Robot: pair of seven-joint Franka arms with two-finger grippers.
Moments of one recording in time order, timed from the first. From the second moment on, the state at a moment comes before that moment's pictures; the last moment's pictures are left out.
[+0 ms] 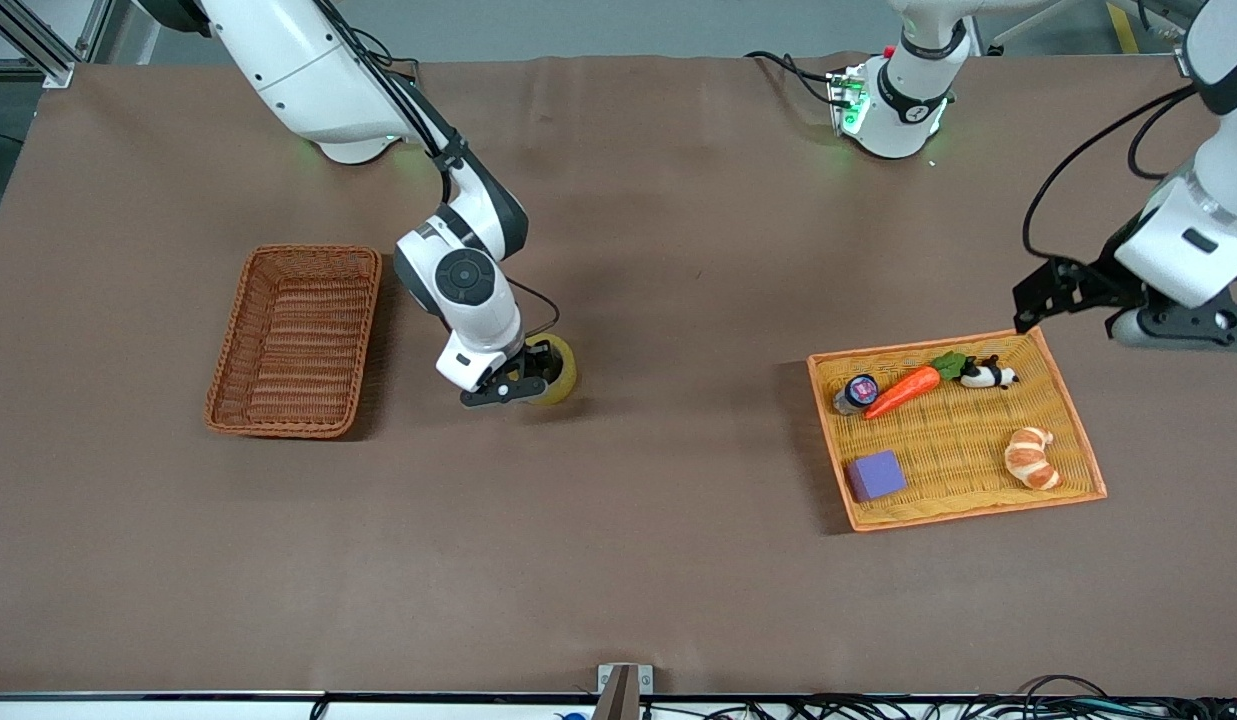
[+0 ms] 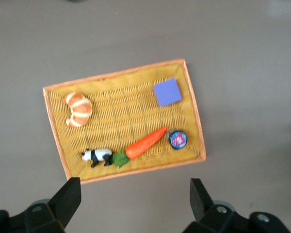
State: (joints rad) left arm 0.04 0.04 -0.16 -1.61 -0.01 1.73 -0.03; right arm 0.45 0.57 0.15 -1.92 -0.18 2.50 0.53
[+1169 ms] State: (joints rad) left arm -0.05 0.01 -0.04 -1.69 -0.03 1.78 0.00; right arm 0.28 0.37 0.14 -1.87 -0.19 2.22 0.51
